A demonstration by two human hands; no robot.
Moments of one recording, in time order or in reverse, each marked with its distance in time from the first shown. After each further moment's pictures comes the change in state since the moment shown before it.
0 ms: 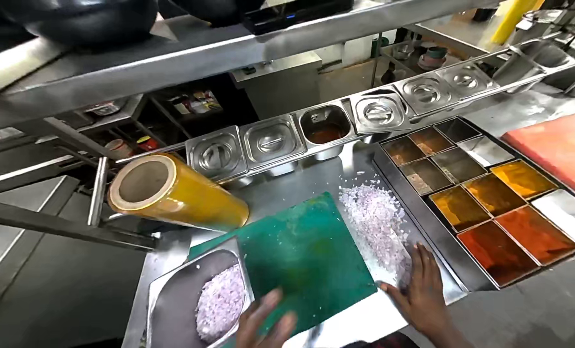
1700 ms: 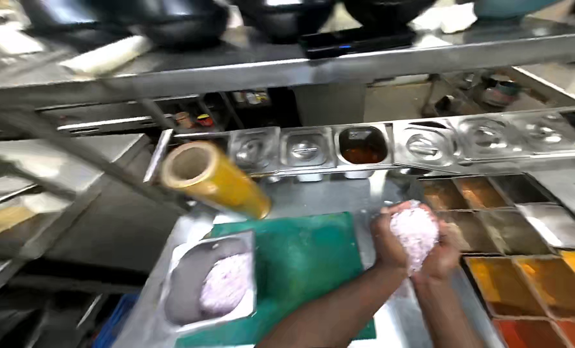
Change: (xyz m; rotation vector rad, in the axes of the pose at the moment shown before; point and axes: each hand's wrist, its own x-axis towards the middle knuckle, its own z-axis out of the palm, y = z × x) left_hand 0.157 -0.061 0.260 -1.032 0.372 -0.681; right_hand 0.211 -0.094 -0.037 1.959 0.005 0.329
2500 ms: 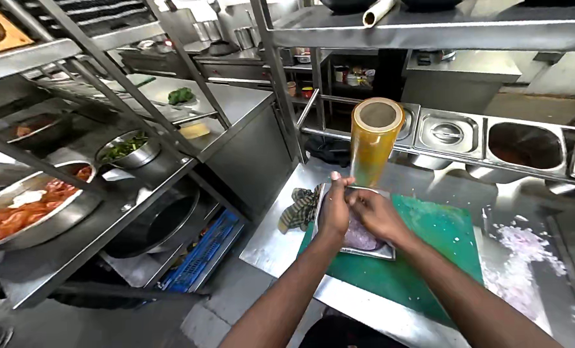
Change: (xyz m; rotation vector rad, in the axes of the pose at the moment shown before) left_hand -0.108 0.266 -0.262 0.579 0.421 0.081; right_hand -0.139 0.187 0.209 -1.205 -1.014 0.022
